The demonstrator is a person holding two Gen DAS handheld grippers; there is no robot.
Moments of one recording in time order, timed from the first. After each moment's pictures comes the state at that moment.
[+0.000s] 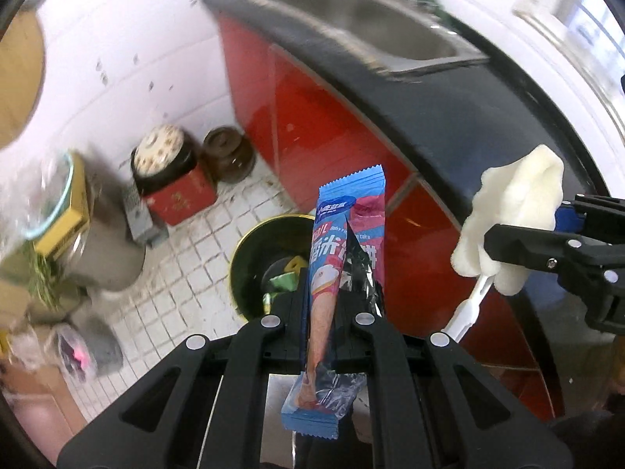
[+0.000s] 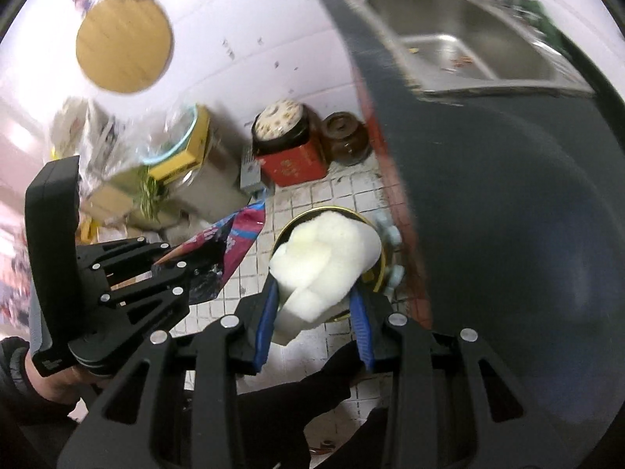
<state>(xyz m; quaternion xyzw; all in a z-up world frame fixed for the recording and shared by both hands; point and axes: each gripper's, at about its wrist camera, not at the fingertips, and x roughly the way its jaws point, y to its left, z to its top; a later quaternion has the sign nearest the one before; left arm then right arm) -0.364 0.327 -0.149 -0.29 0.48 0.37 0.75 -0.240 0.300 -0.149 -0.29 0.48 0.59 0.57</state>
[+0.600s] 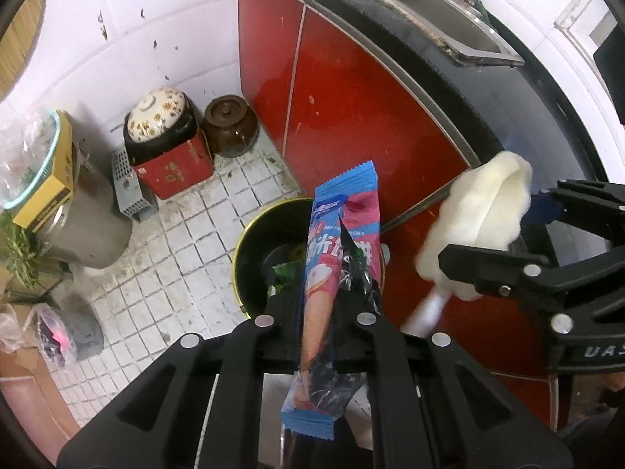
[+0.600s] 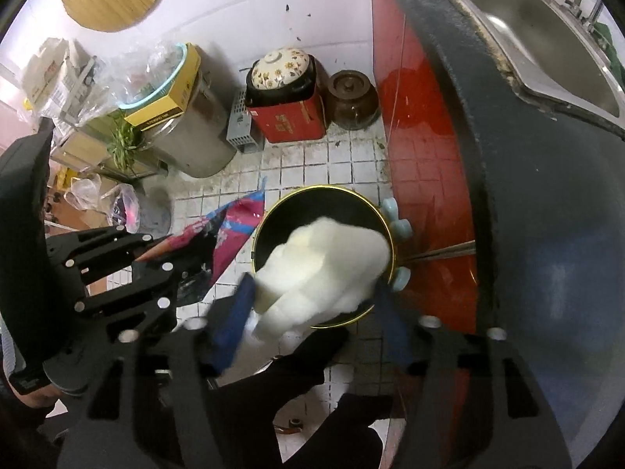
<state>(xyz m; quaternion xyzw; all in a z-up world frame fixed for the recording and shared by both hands) -0.385 0.373 -0.207 -0.34 0.48 0.35 0.73 -0.283 0.392 -0.222 -0.39 0.49 0.57 0.53</state>
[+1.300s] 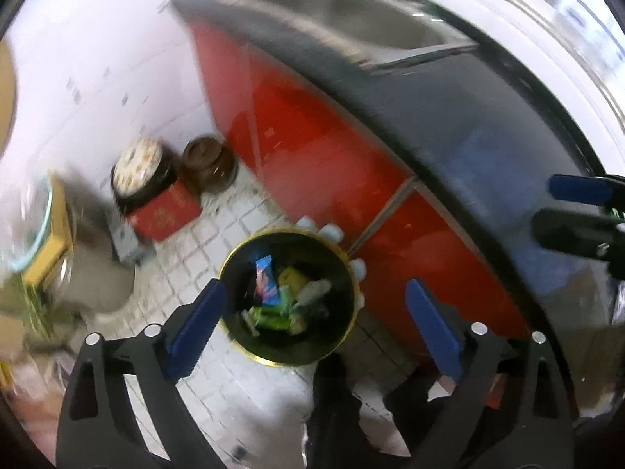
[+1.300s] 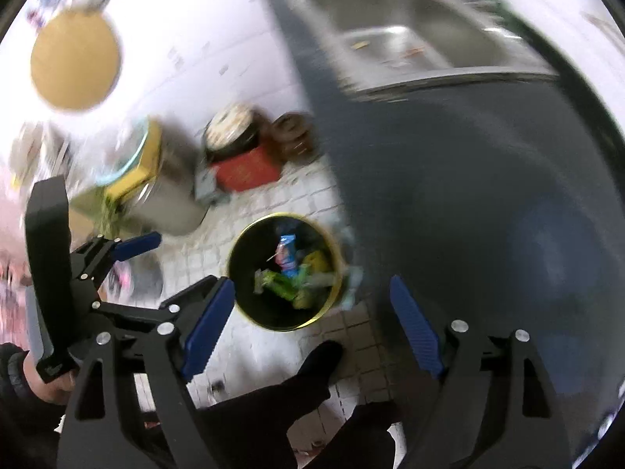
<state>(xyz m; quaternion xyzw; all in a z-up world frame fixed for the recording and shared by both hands) -0.318 0.337 -0.162 -0.25 0.49 0.32 0.78 -0.188 0.286 -0.143 -0.28 0.49 0.51 0.65</state>
